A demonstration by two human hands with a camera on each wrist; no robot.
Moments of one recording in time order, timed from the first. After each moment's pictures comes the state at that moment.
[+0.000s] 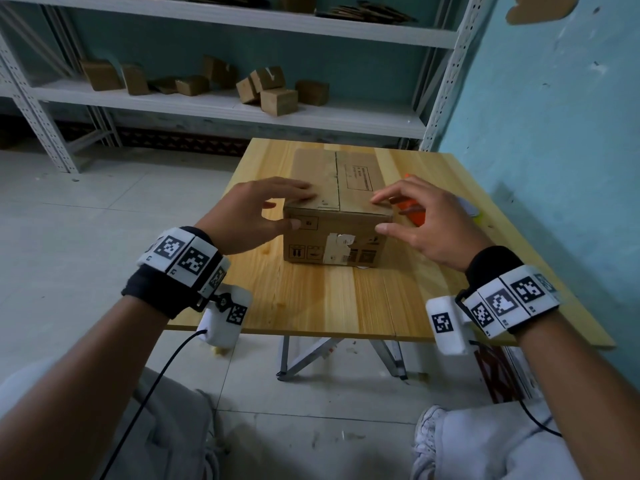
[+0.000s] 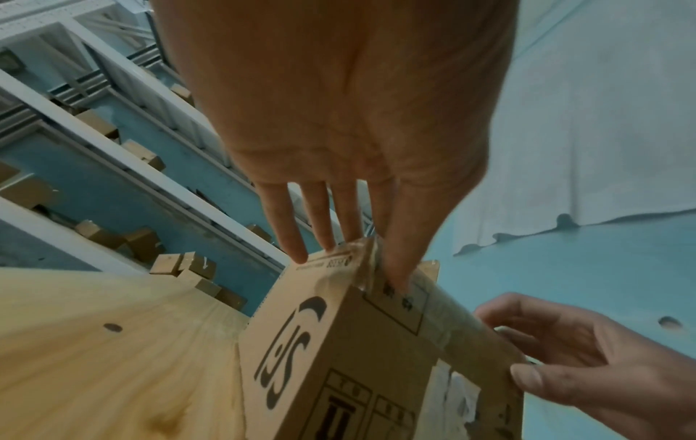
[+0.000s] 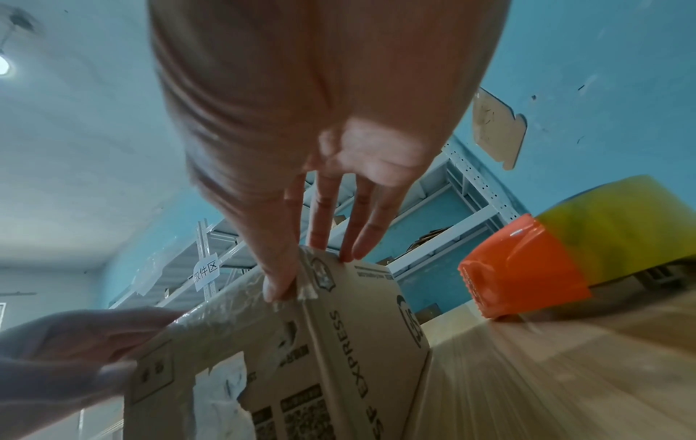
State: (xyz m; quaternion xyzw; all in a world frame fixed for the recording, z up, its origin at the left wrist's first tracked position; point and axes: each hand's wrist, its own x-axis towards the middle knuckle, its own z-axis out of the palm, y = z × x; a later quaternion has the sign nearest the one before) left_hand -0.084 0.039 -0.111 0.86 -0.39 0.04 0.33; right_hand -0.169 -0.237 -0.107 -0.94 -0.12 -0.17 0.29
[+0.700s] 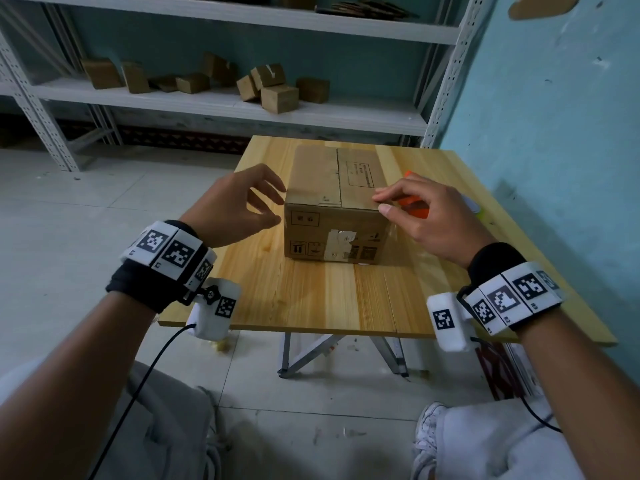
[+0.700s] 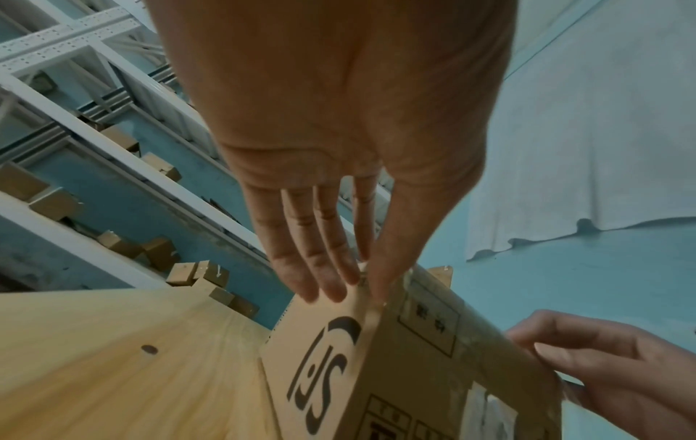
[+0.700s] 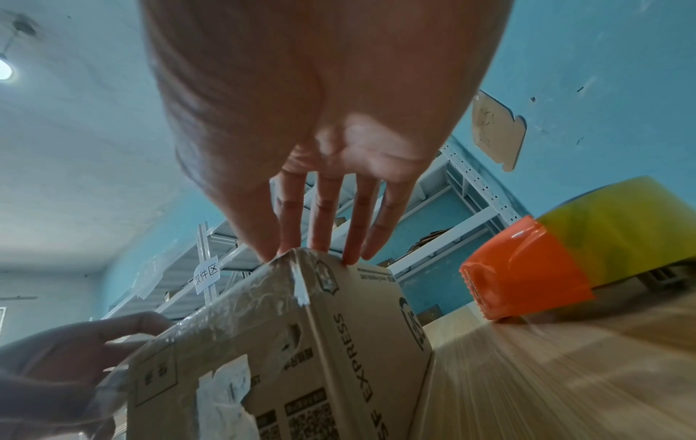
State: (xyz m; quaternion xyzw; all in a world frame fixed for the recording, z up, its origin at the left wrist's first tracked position) left_hand -0.088 0.052 -0.103 0.88 -0.29 0.00 0.38; right_hand -0.168 -0.236 -0.108 -0.91 -0.12 -0.20 0.33
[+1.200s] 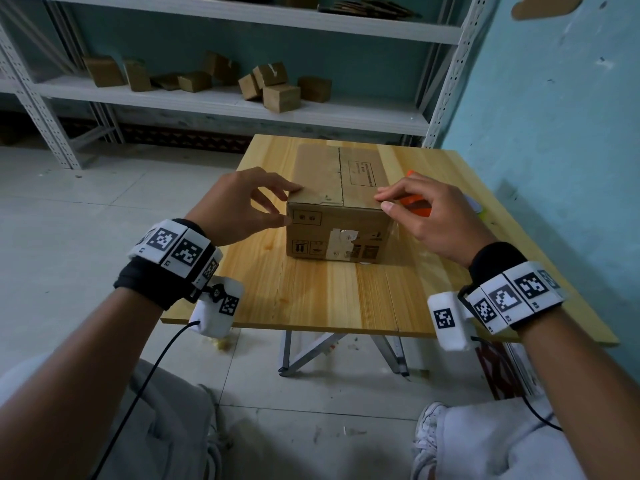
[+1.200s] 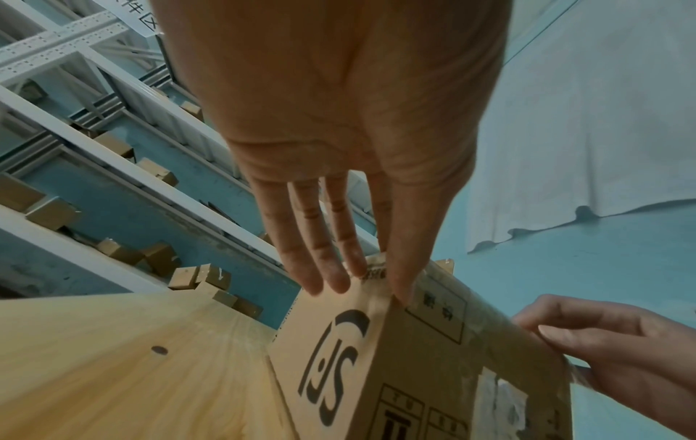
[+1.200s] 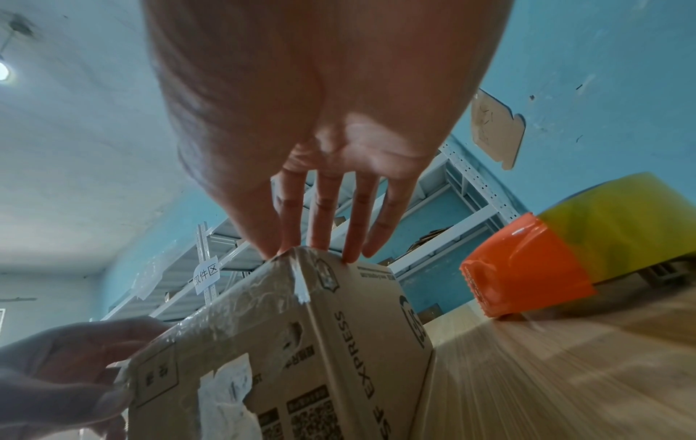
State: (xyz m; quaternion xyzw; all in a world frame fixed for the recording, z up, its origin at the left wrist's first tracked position) left_hand -0.087 0.051 -0.107 0.88 -0.33 0.03 0.34; right_hand -0.168 -0.234 -0.109 -0.91 -0.12 -0.21 0.33
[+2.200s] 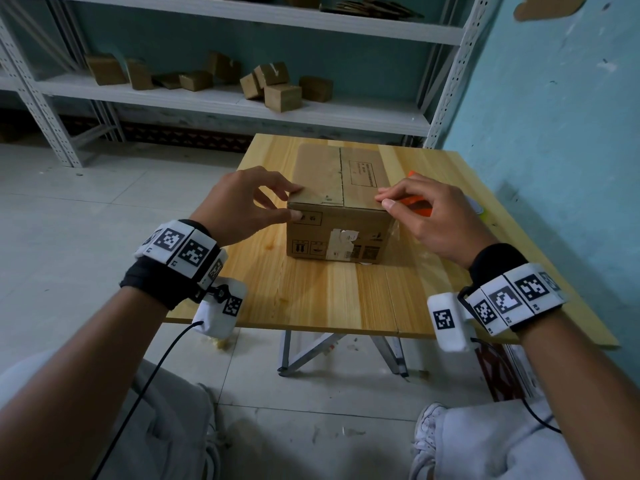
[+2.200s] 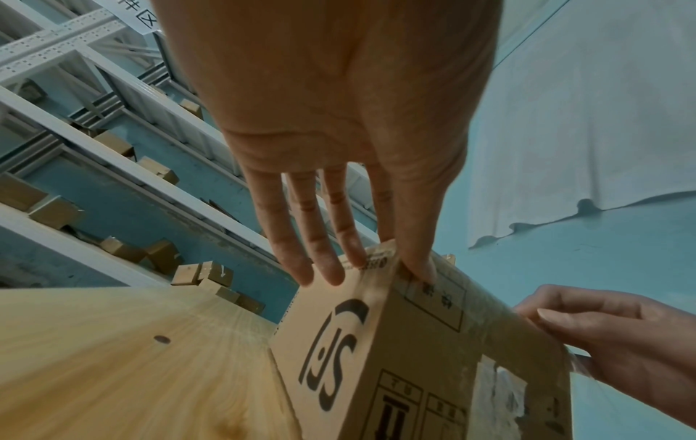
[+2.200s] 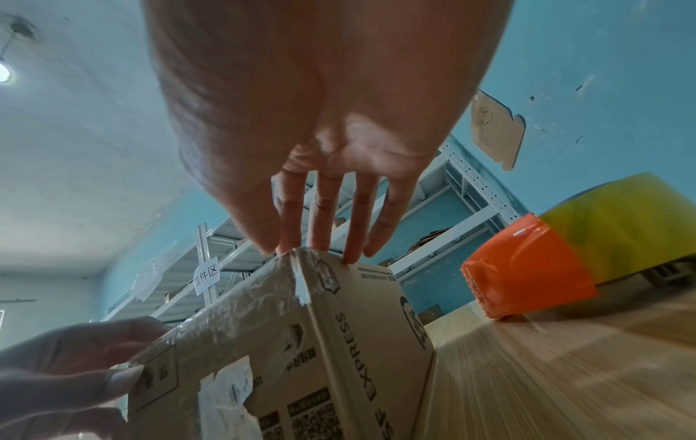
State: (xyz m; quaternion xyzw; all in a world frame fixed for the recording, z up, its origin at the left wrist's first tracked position) left_hand -0.085 0.047 -0.110 0.88 -0.32 0.05 0.34; right_hand -0.167 -0.234 -0.108 -0.91 -0.12 -0.21 0.33
